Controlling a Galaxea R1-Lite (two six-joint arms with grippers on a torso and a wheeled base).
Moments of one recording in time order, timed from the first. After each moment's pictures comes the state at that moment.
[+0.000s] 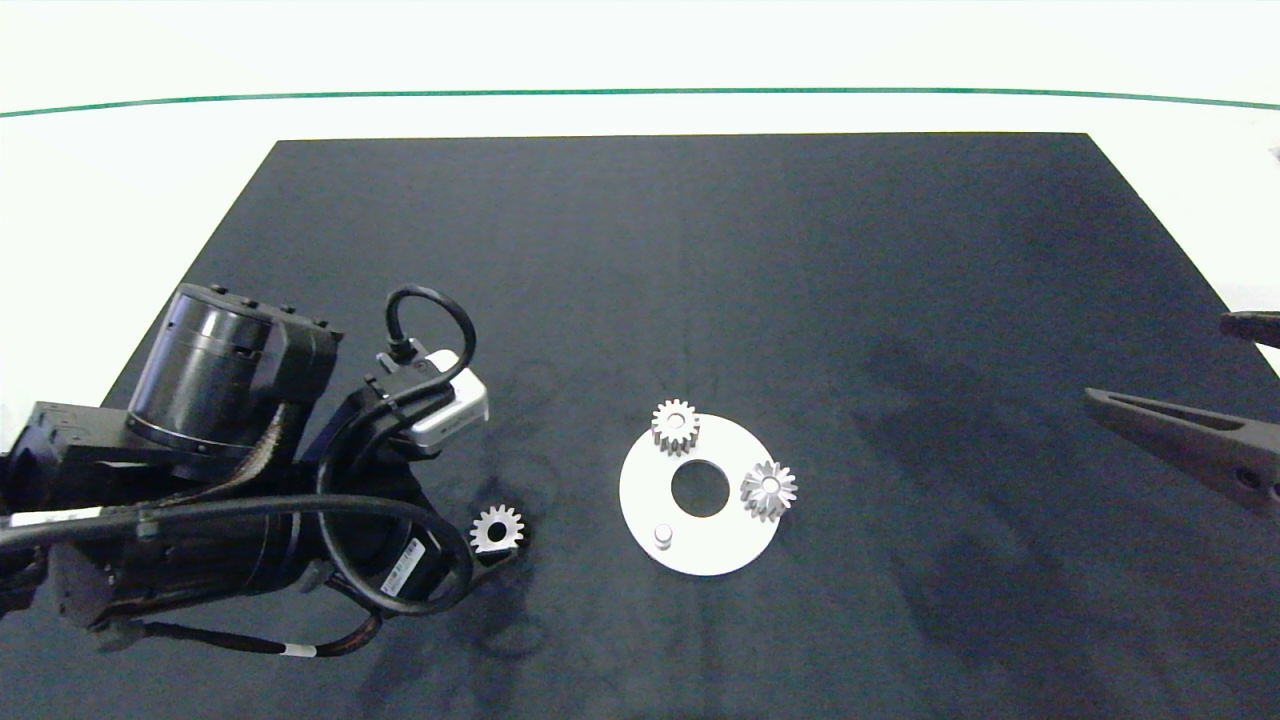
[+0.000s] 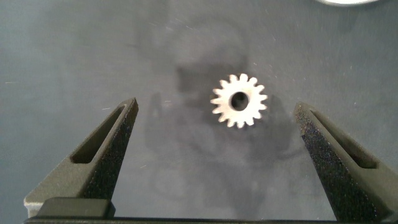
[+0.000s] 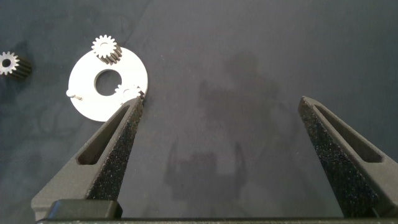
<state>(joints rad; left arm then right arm) -0.55 1.44 -0.86 0.09 0.07 0.39 0.71 1.05 -0.97 0.17 -0.40 -0.11</state>
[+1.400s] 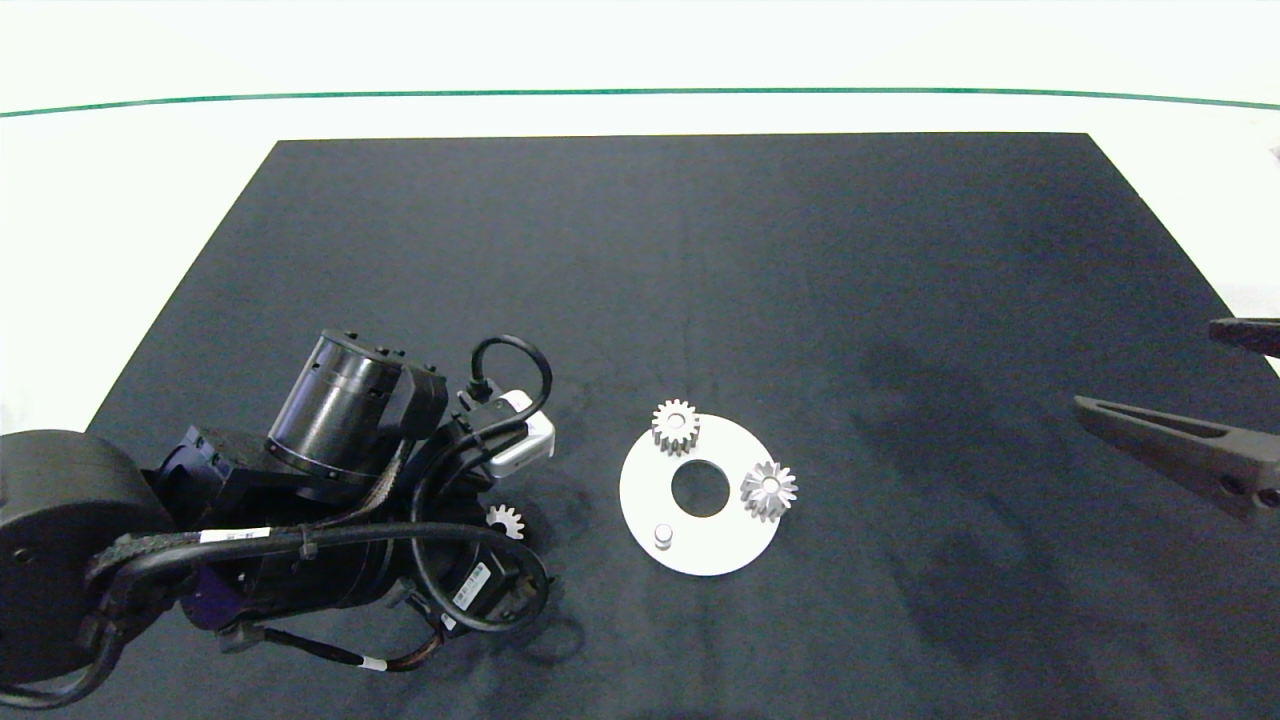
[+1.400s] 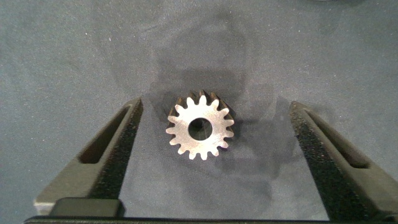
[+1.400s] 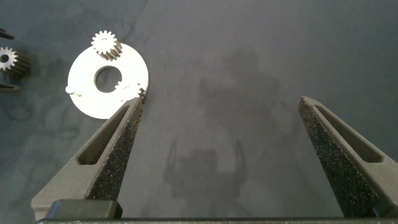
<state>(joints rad) -0.61 1.56 -0.86 0.04 0.07 0.35 0.71 1.06 -0.97 0.17 -0.40 -0.11</state>
